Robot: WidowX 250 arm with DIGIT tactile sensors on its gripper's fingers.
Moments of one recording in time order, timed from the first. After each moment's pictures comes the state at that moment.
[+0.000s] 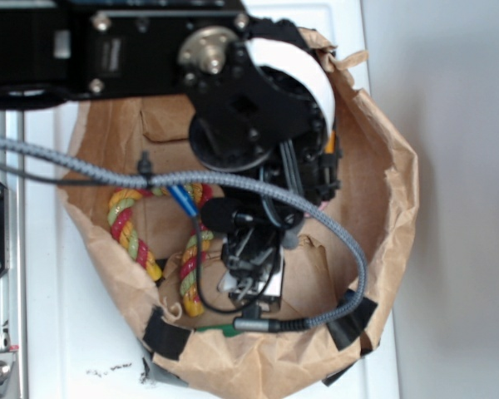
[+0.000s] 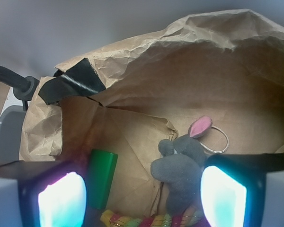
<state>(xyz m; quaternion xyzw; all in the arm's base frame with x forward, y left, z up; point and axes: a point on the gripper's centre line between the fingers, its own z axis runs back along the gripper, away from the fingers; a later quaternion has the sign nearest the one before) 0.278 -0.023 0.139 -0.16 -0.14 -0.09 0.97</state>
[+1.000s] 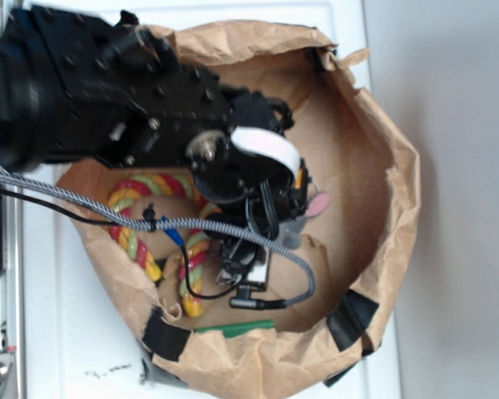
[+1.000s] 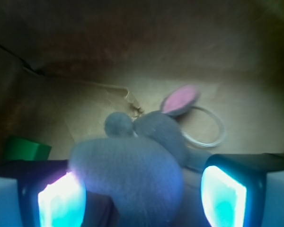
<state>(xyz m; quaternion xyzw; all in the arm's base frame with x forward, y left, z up) 0.283 -0.015 0.052 -0.09 -0.16 -0.10 0.98</state>
